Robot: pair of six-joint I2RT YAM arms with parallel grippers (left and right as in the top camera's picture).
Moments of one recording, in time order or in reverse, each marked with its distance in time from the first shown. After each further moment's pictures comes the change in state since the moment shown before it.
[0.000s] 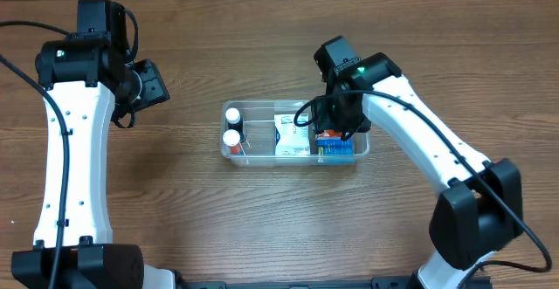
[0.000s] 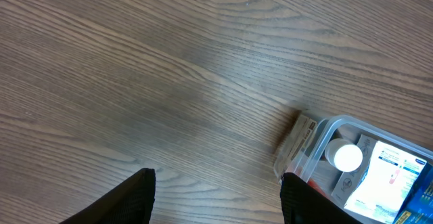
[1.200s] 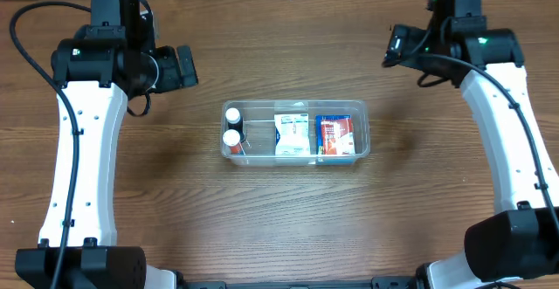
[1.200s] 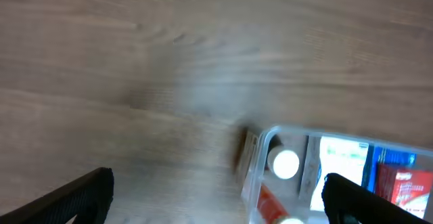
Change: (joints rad) left arm -0.061 -0.001 0.000 0.141 0.117 0.119; right arm -0.409 -0.140 0.132 0.148 0.057 -0.078
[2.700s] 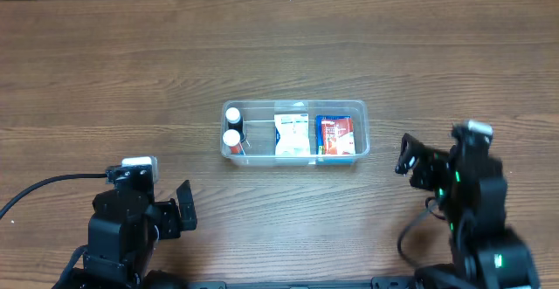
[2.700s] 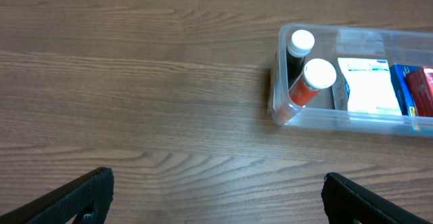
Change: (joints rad) left arm -0.254 -1.078 -0.803 0.085 -0.291 -0.019; right arm 0.087 -1.096 -1.024 0.354 0.099 0.051
